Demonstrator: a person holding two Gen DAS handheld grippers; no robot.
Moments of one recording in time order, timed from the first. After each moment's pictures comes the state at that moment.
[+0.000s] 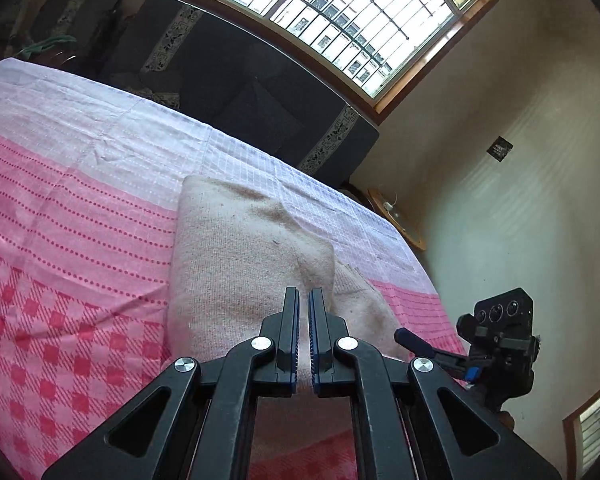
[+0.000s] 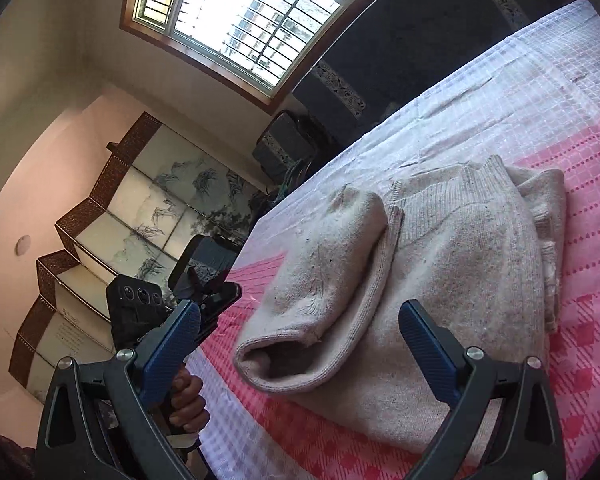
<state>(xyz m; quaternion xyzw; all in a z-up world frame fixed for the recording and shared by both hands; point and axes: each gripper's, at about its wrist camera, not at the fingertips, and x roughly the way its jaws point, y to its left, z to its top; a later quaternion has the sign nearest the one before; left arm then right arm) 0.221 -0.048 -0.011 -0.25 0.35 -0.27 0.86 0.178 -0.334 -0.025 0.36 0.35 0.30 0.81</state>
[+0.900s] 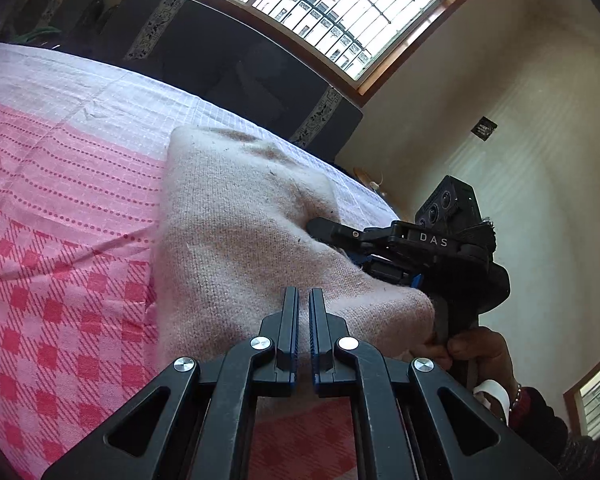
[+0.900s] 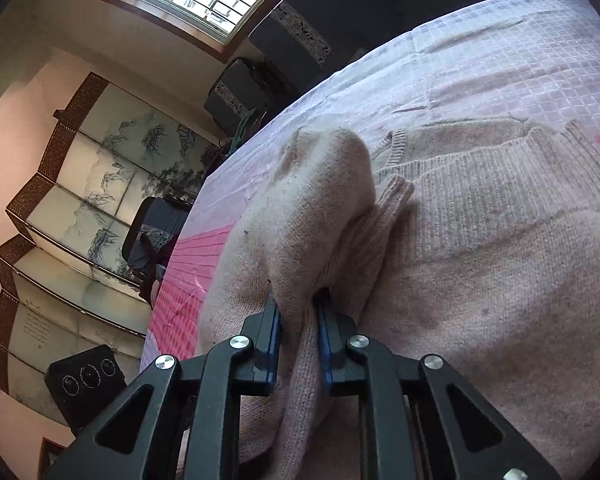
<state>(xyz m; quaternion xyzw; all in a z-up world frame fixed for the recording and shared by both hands) 0.196 -0.071 -0.047 -0.22 0.35 -0.30 0.86 0.256 -0.262 -0.064 0.32 0.44 0.27 0.79</state>
